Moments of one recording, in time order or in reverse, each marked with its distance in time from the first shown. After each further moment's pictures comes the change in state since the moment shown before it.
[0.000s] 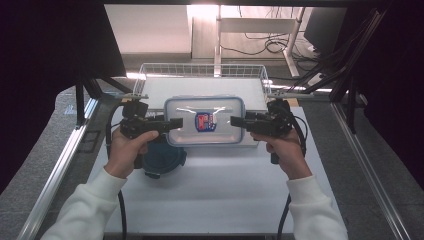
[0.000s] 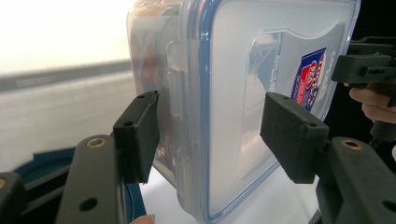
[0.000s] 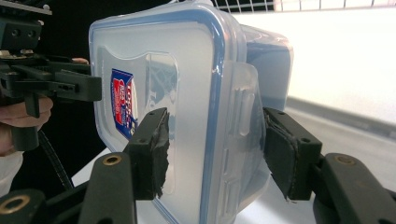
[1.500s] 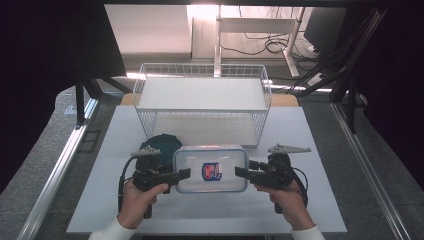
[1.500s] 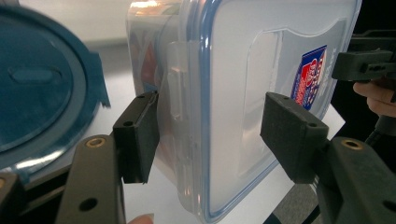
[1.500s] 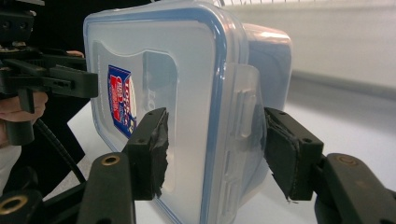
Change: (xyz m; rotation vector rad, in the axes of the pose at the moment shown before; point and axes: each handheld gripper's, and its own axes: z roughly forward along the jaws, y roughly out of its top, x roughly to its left) left arm -0.009 -0.123 0.026 0.097 -0.026 -0.066; right arm 0.003 -0.124 -0.011 0.101 -0.024 0.070
